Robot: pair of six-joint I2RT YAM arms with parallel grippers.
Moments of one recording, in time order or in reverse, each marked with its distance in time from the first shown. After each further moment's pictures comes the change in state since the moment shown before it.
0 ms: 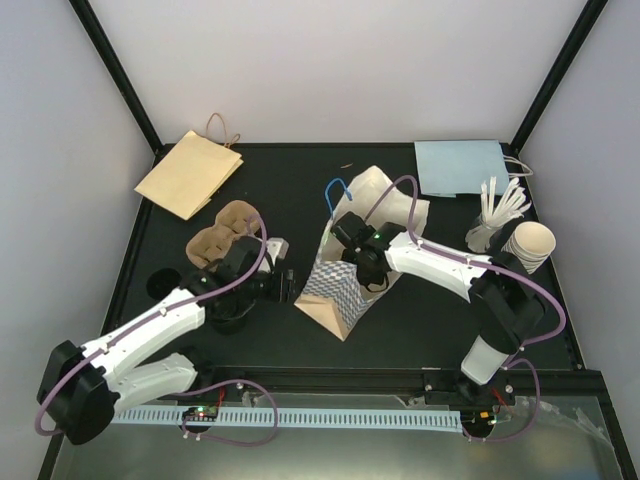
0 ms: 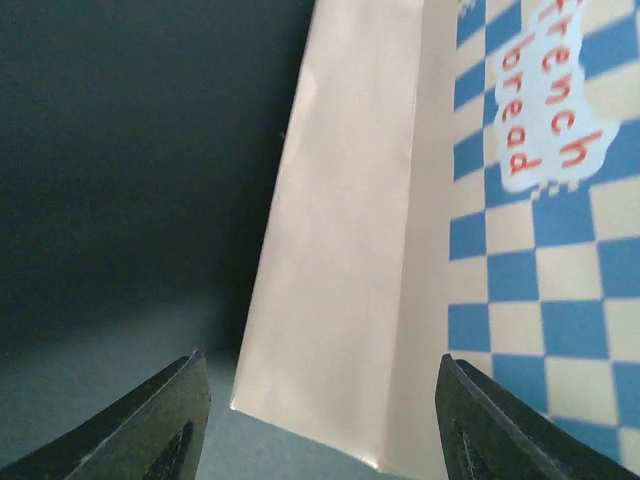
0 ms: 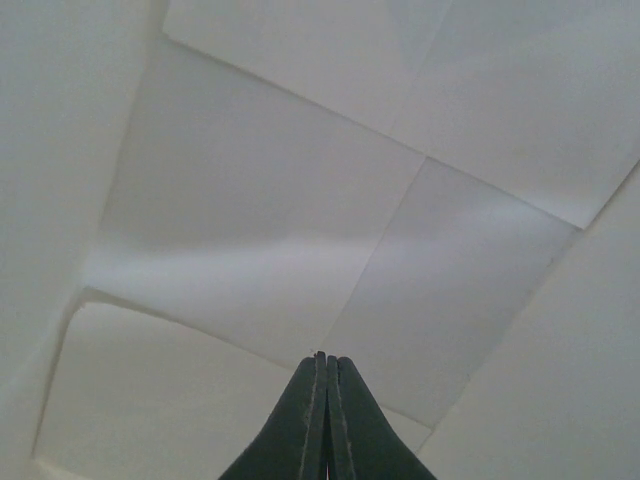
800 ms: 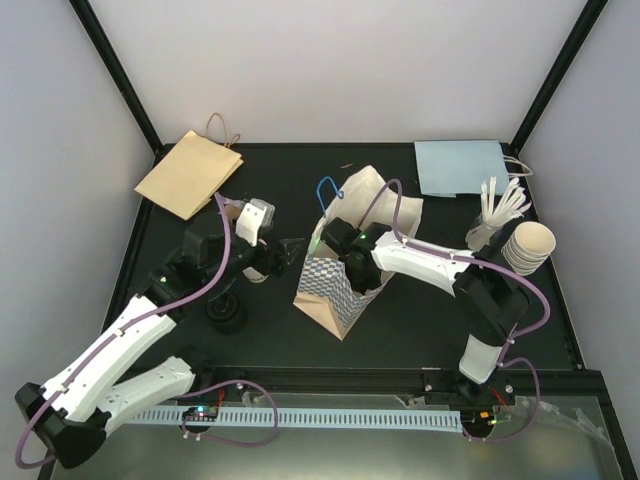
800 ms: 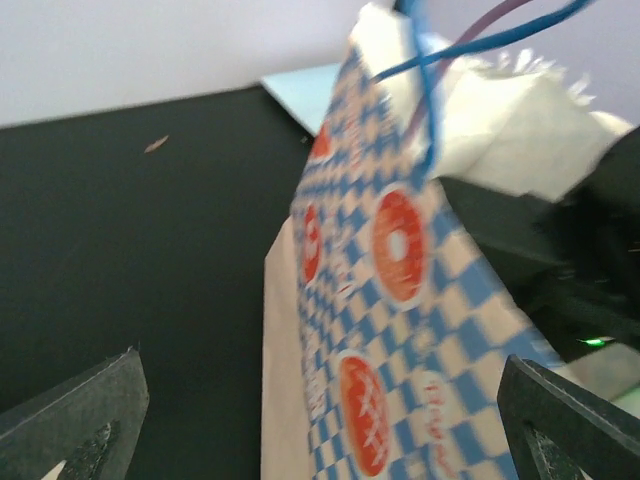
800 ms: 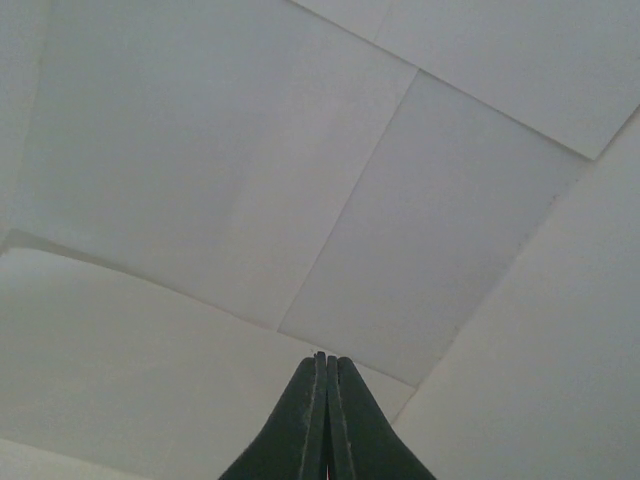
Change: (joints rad) left arm 0.018 -0.183 0.243 0.012 -0.041 0.317; right arm 0.037 0.092 0.068 -0.114 -0.008 0.034
